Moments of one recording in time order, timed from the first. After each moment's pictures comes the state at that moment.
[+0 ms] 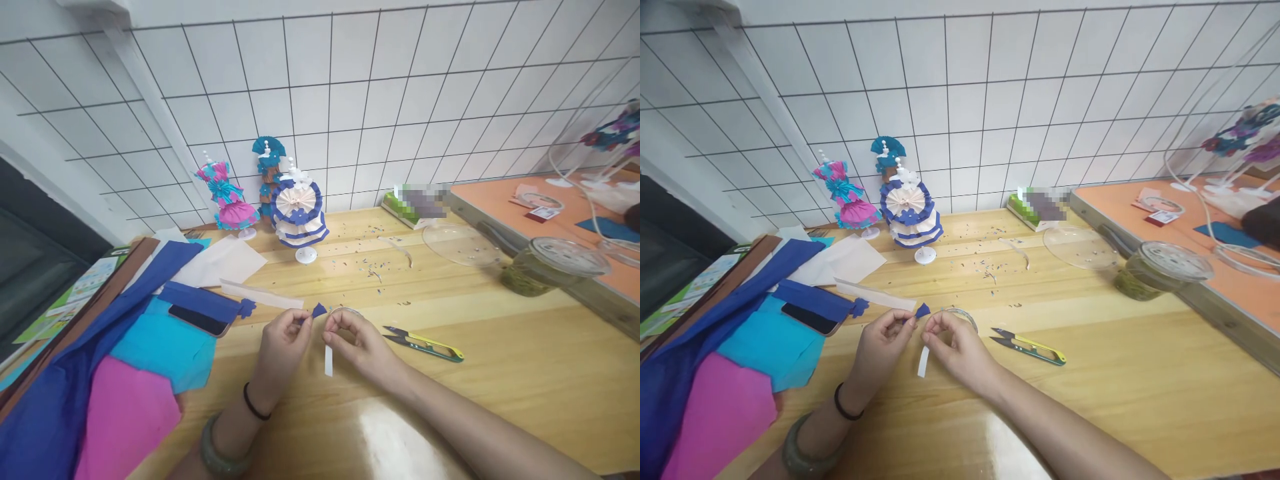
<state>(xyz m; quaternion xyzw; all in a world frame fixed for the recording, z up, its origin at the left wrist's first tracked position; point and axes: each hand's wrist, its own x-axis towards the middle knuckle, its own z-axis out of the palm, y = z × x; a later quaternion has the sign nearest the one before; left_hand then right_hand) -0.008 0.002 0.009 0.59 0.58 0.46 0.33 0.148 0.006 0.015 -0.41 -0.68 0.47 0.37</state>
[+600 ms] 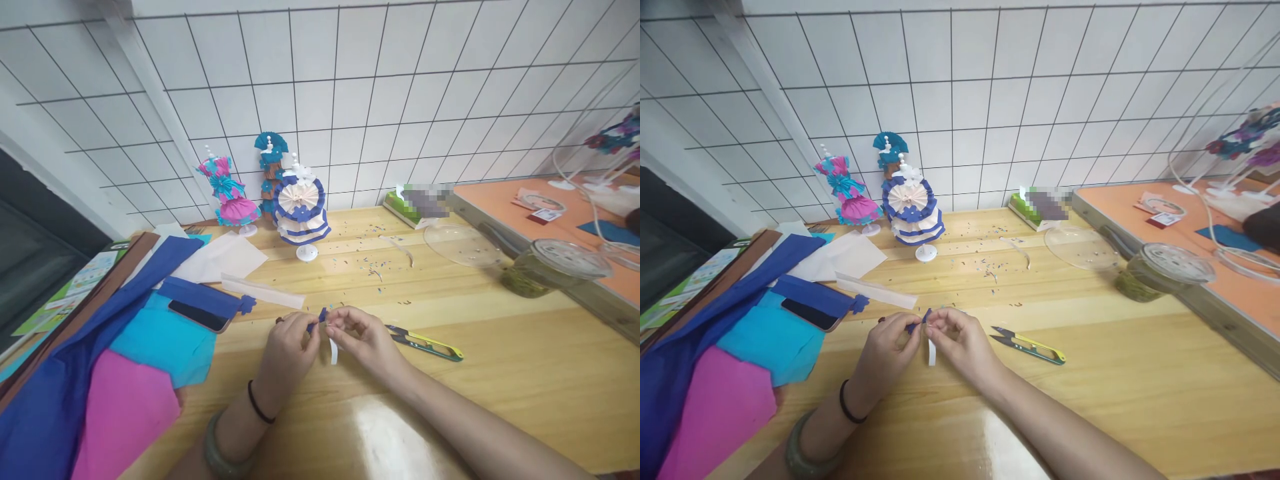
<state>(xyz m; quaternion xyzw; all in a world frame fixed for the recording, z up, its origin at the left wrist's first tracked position) -0.006 -0.003 0.005 0.77 0.51 0.37 0.06 0.149 0.007 0.012 -0.41 -0.62 0.52 0.41</state>
